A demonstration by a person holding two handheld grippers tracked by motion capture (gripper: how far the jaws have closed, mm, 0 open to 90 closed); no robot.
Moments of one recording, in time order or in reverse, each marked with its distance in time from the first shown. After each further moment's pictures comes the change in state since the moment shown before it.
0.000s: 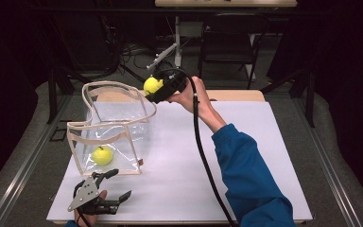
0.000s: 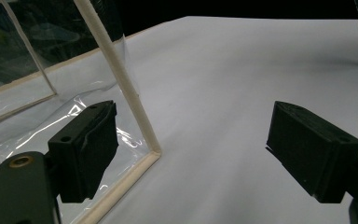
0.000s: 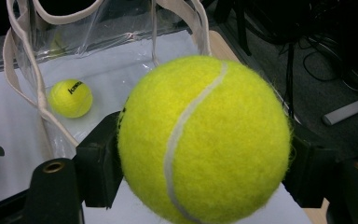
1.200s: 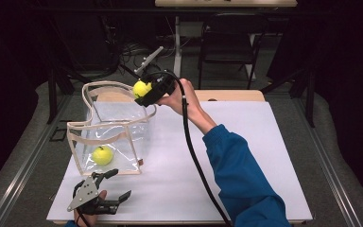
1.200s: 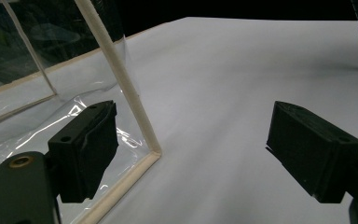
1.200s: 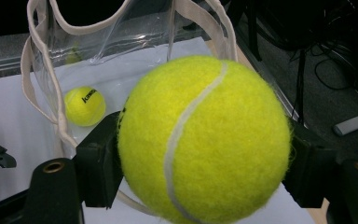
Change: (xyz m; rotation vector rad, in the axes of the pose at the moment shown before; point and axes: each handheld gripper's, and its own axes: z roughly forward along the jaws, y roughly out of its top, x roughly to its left) left arm 0.001 0.000 -0.001 -0.005 0.001 -0.004; right arm 0.017 0.014 0.018 -0.002 0.032 -0.030
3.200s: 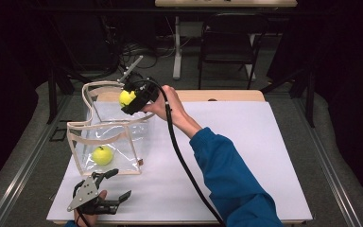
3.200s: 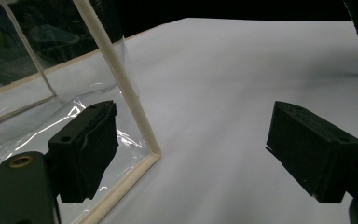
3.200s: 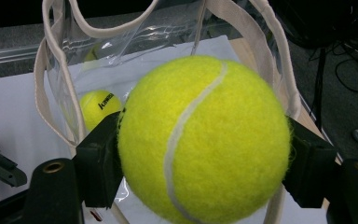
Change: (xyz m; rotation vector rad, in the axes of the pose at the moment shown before) left arm 0.000 0.000 0.001 -0.001 -0.004 0.003; right arm 0.025 0.014 0.038 0.035 0.046 -0.028
